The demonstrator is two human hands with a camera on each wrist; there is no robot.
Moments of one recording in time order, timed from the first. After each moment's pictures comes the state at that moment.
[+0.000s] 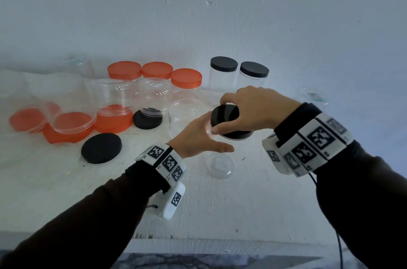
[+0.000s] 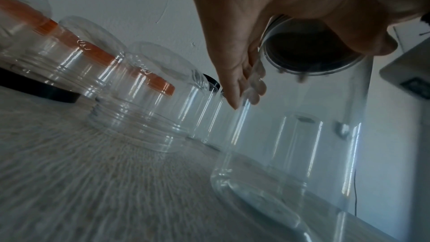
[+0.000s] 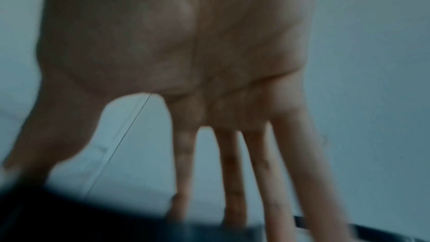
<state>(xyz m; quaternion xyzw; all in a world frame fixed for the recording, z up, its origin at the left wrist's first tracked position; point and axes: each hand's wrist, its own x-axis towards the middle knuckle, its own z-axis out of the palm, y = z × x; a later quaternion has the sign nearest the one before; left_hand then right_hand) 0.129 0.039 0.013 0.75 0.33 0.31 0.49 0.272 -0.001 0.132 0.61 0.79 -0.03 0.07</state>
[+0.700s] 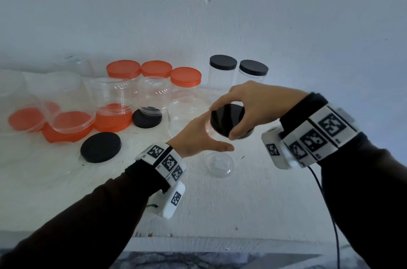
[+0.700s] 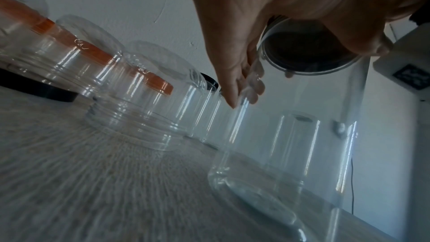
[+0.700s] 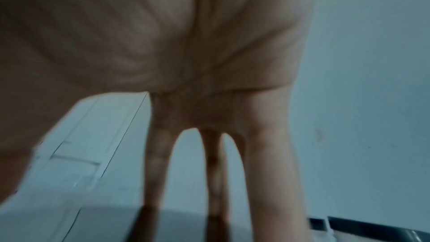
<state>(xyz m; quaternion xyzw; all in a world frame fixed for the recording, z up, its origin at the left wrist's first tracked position) 0.130 0.038 0.014 0.76 0.33 0.31 0.48 0.276 -0.003 0.145 0.57 0.81 -0.13 0.05</state>
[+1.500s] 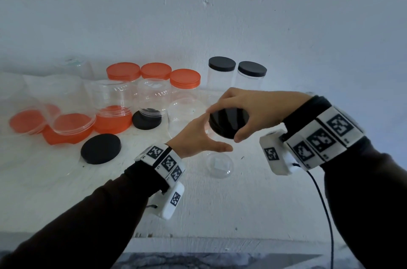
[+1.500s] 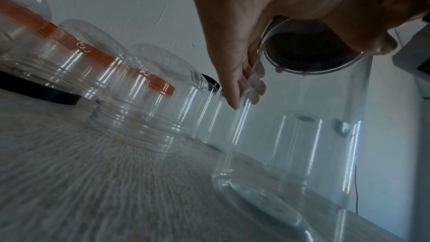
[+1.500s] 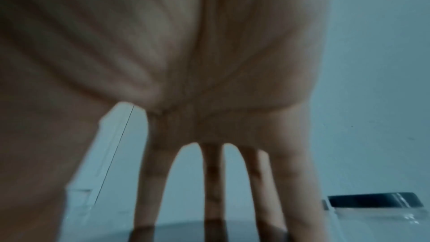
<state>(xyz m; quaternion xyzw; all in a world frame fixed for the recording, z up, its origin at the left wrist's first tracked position) 0.130 0.036 0.016 0.76 0.33 0.31 0.46 0.283 -0.003 0.142 0.55 0.81 -0.18 0.10</state>
